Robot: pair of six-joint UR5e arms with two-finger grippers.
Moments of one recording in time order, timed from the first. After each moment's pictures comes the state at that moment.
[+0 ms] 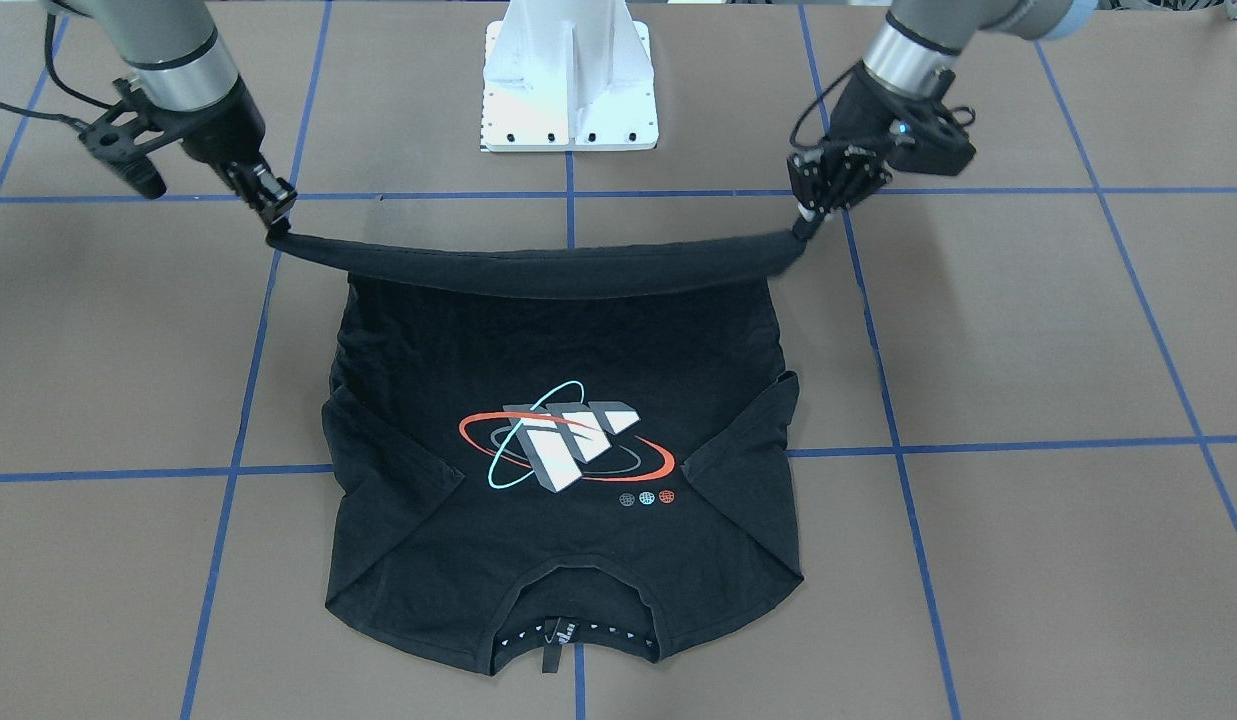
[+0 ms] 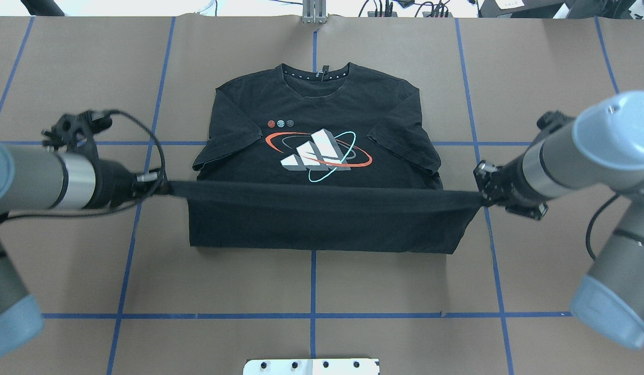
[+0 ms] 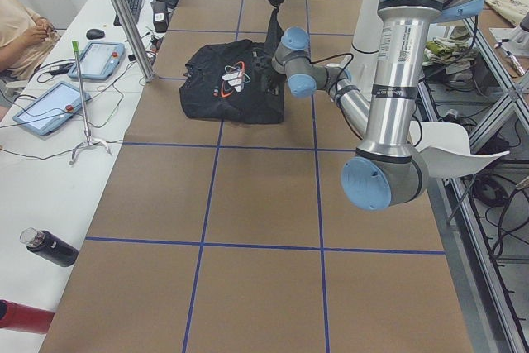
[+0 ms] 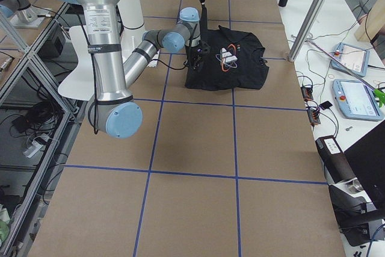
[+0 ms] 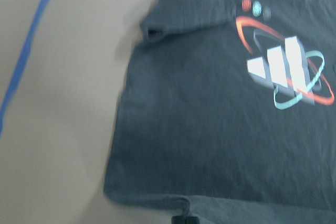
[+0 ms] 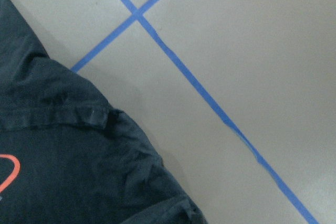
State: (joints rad) left arm -0.67 -1.73 -2.08 -1.98 -1.82 -1.45; right arm 0.73 -1.38 2.19 -1.71 1.95 1.73
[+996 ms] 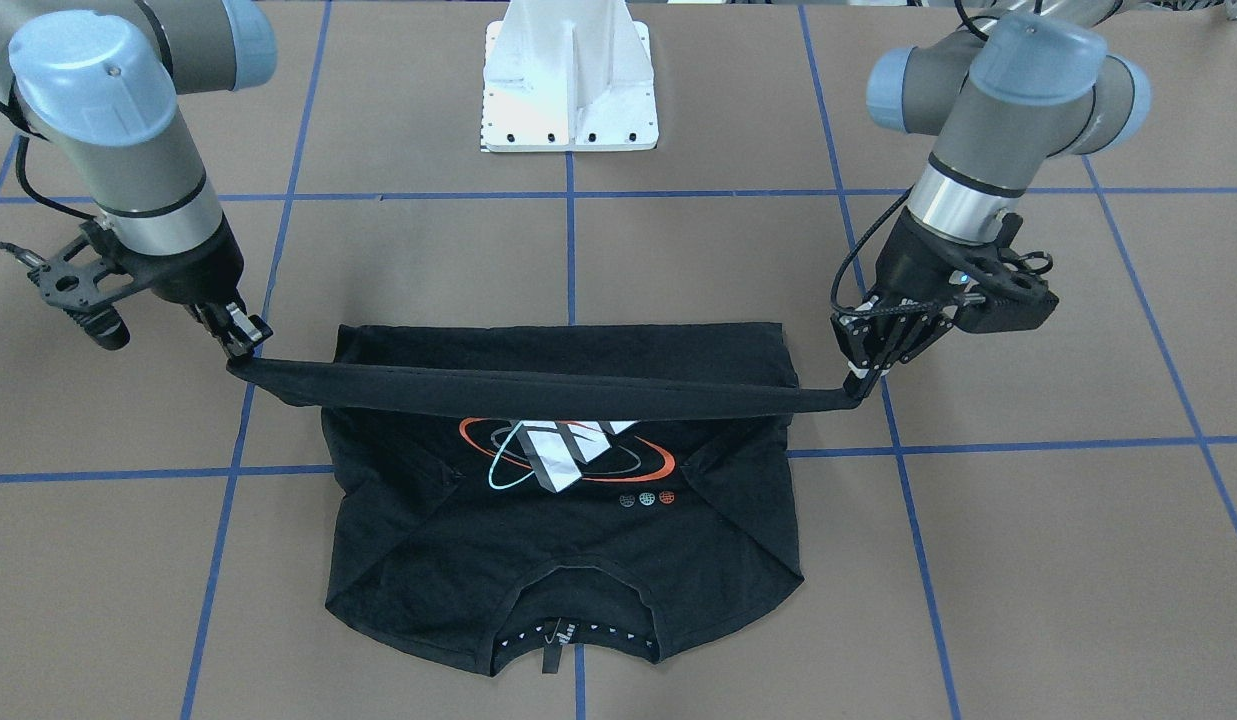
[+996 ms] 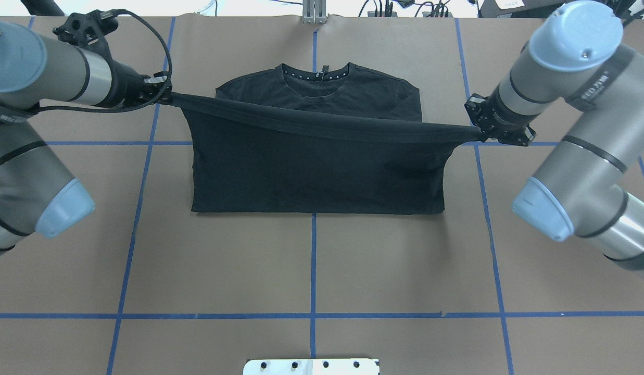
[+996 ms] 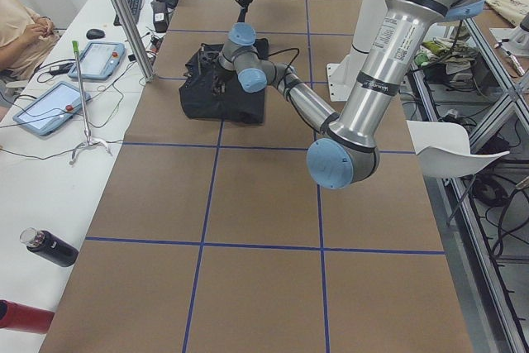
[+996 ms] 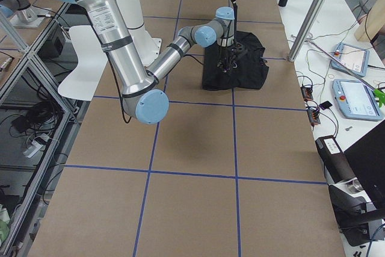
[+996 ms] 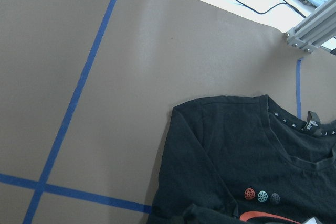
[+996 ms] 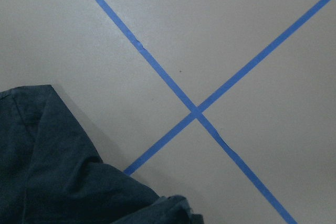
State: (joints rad) left arm -0.86 -2.01 -1.74 -2.00 -1.86 -1.34; right arm 0.86 -1.09 1.83 -1.76 1.94 1.59
